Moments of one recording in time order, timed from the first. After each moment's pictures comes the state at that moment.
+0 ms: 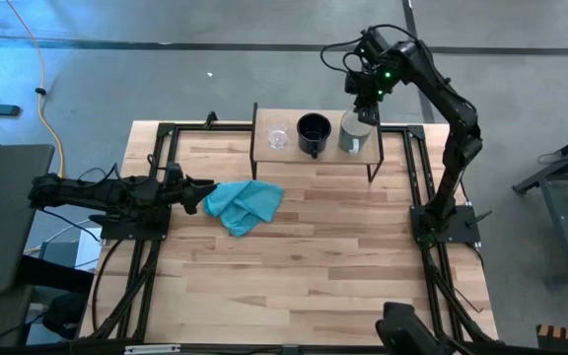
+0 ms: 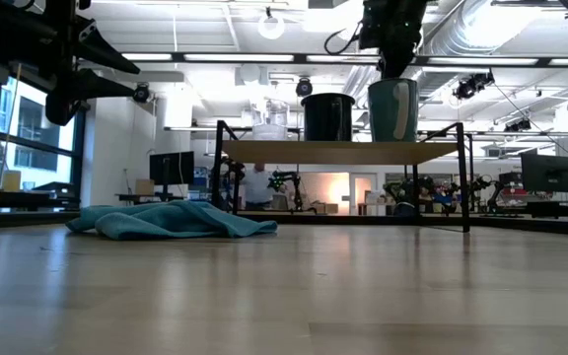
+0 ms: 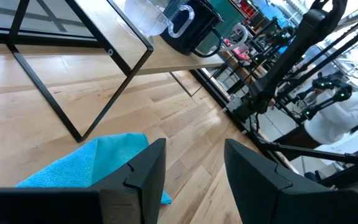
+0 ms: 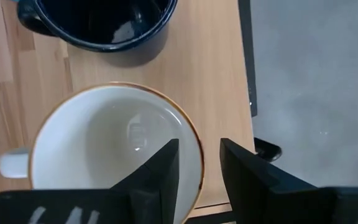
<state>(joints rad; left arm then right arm) 0.00 0.31 0.30 -0.26 -0.49 -0.82 -0.84 1.82 2.13 -1.54 -0.17 -0.71</state>
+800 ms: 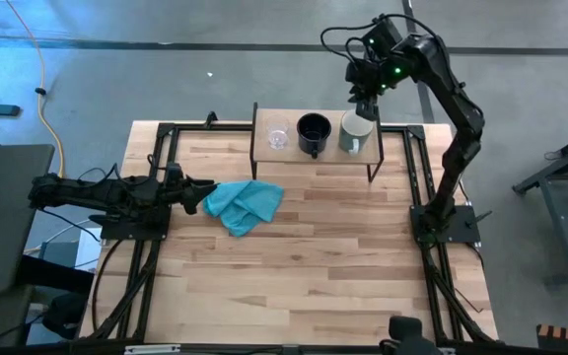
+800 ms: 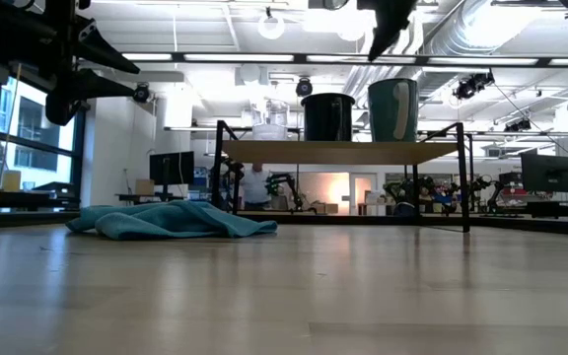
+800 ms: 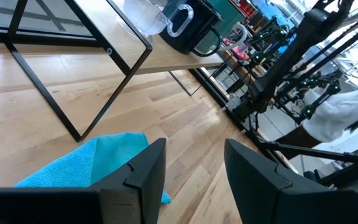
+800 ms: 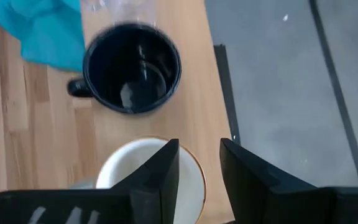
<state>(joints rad) 0.00 0.31 0.30 -0.26 -0.49 -0.82 -0.77 1.82 2.36 -1.57 -0.17 -0.60</state>
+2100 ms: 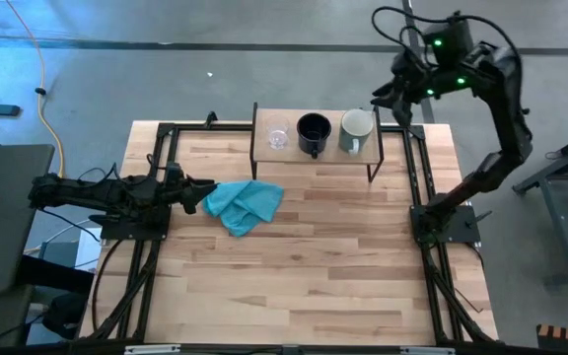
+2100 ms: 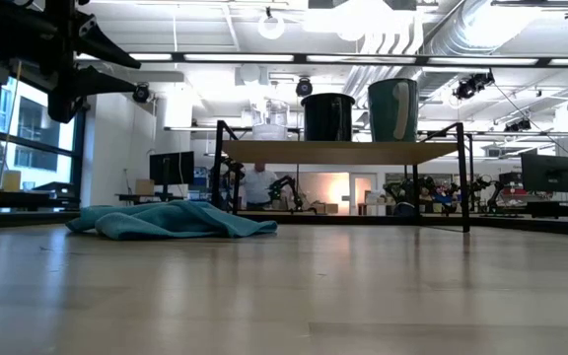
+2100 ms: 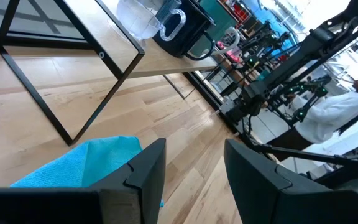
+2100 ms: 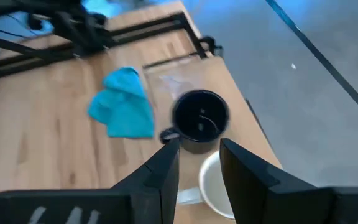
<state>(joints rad) 0.00 0.31 0.30 -0.23 -0.48 -0.82 -0.73 1.53 2.34 -1.54 -0.35 -0.26</state>
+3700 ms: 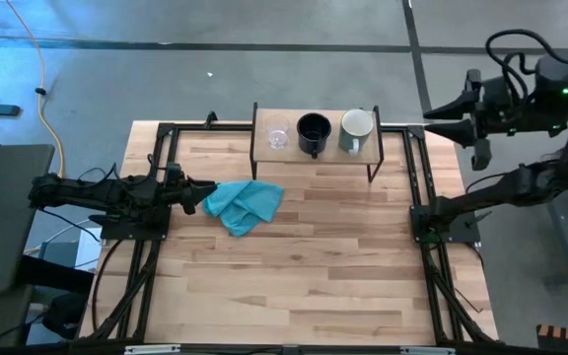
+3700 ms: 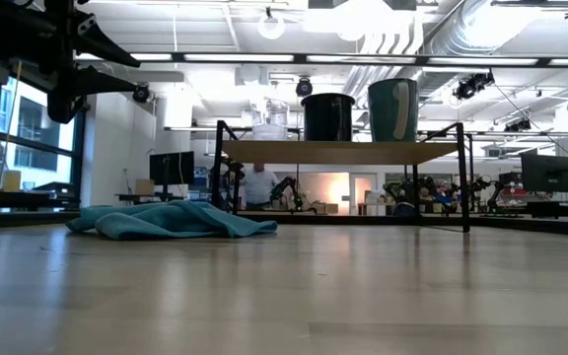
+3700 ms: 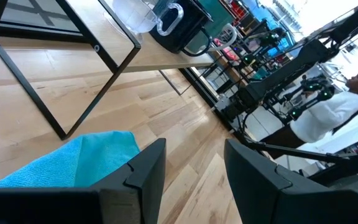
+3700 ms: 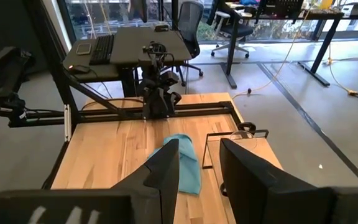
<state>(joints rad) 0.00 0.31 0.30 -0.23 -0.46 -0.84 -0.27 1.21 2.34 -1.43 -0.16 -0.08</state>
